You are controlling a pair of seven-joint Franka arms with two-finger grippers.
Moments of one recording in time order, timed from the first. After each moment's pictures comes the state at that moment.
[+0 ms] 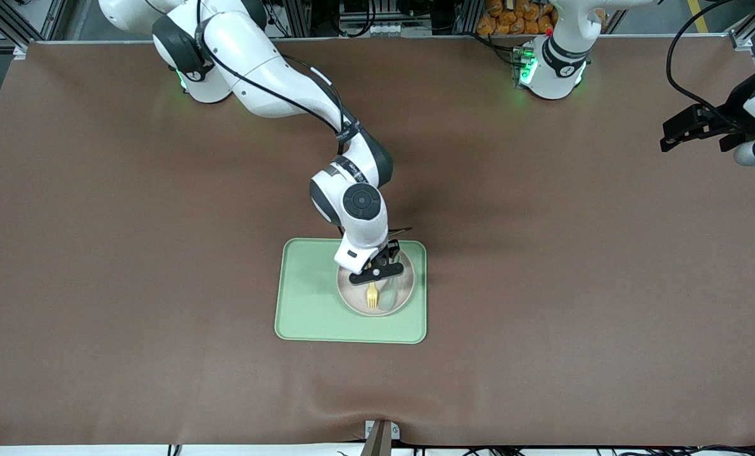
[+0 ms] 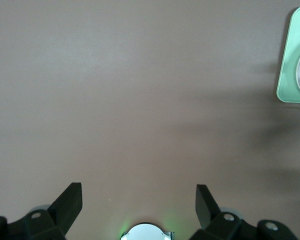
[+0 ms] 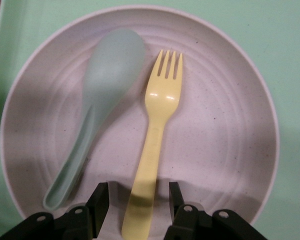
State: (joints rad) left arm -0.05 -0.01 -0.01 -1.52 0.00 1.42 -0.06; right arm 0.77 0.98 -0.08 -1.18 0.04 2.22 0.48
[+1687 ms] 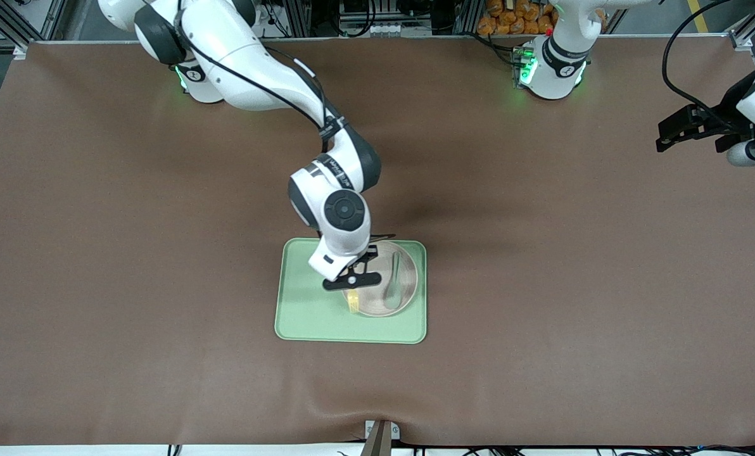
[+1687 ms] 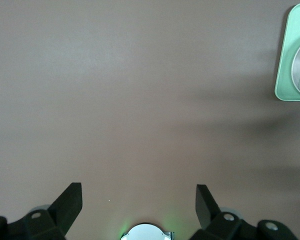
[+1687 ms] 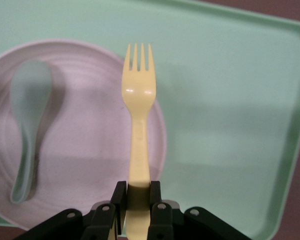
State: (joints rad) left arm -0.01 -0.01 -0.07 -1.52 0.00 1.43 -0.06; right arm 0.70 0.90 -0.11 -1.14 0.04 1.99 0.50
